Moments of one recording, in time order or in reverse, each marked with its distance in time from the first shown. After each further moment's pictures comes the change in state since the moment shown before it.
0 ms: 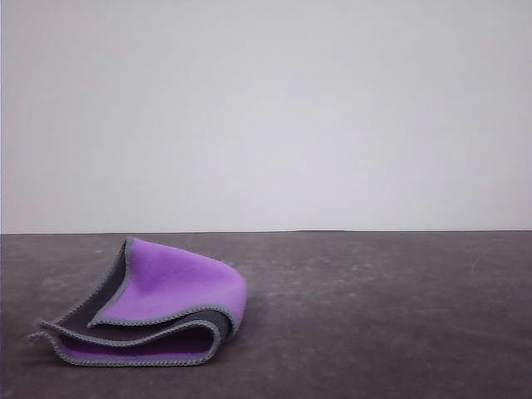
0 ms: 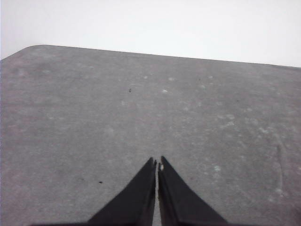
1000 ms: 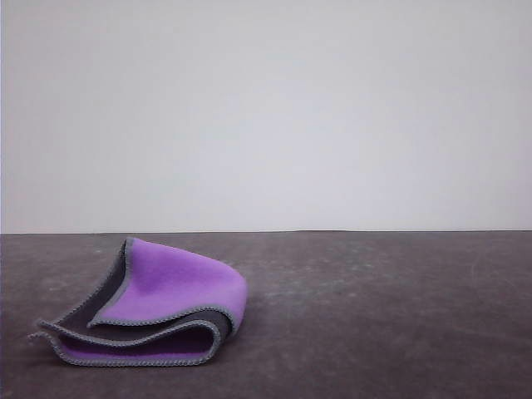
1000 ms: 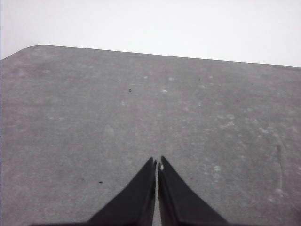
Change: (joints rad) left_arx 0.000 0.000 0.000 0.000 0.000 0.000; right_arx 0.000 0.000 0.000 0.000 0.000 0.000
